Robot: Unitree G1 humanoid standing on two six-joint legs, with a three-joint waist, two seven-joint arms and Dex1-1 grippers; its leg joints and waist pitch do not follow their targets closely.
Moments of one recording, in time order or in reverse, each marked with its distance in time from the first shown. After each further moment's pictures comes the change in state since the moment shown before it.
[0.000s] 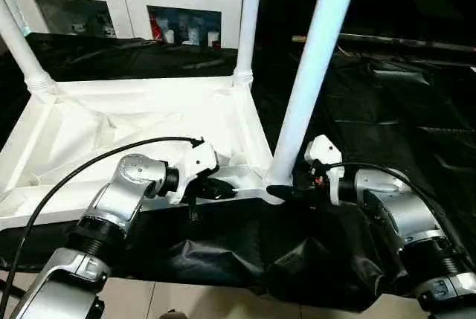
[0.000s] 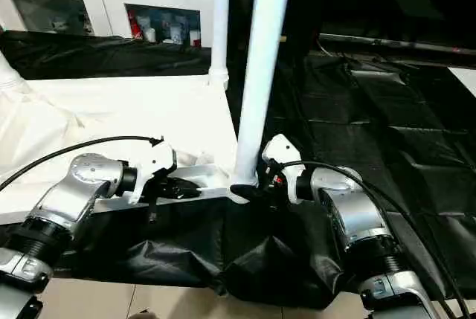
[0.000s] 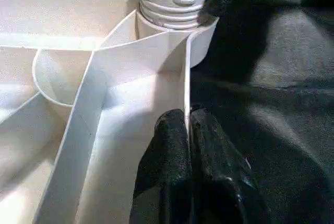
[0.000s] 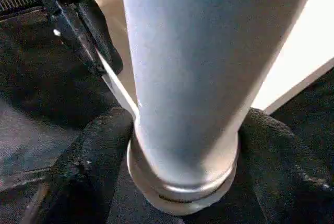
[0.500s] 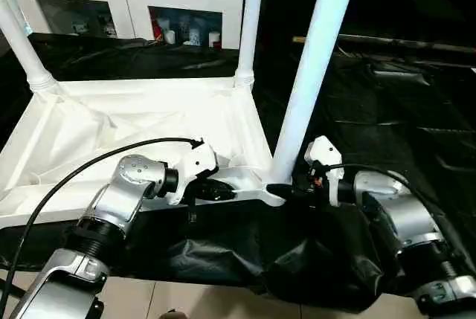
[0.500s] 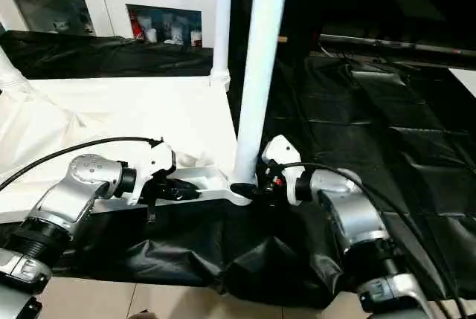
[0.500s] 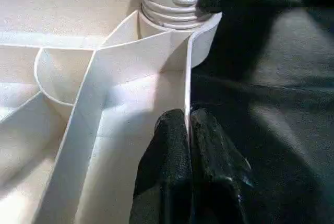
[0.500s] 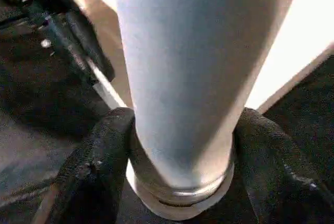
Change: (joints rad) left arm 0.003 -0.011 0.001 0.002 0.012 0.000 0.051; right arm 0.022 0.053 -0.025 0.012 0.000 -0.012 -0.085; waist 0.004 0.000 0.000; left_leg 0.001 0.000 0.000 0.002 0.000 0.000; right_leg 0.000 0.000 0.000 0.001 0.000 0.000
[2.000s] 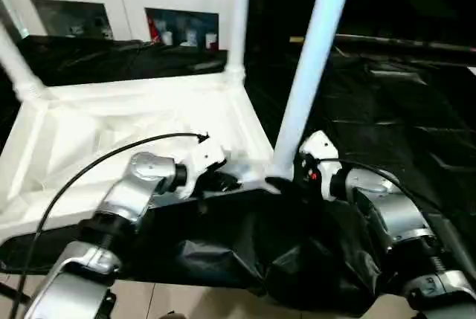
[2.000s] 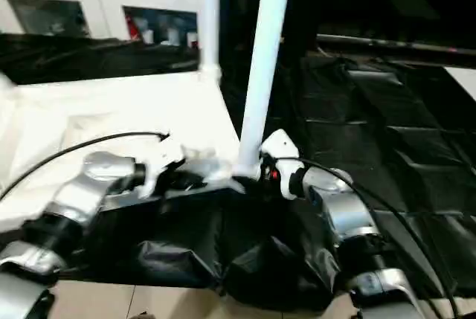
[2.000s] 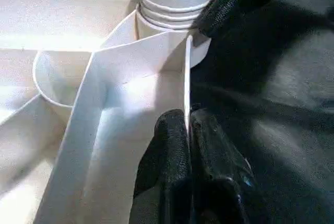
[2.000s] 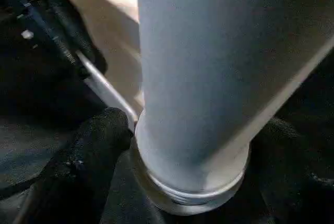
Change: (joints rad) left arm -0.032 -0.021 0.004 0.046 0.006 0.004 -0.011; right arm -0.030 -0.020 0.024 0.002 -0.037 0.049 -0.008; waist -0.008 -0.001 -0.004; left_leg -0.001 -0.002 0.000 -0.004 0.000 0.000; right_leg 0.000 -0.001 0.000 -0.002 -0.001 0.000
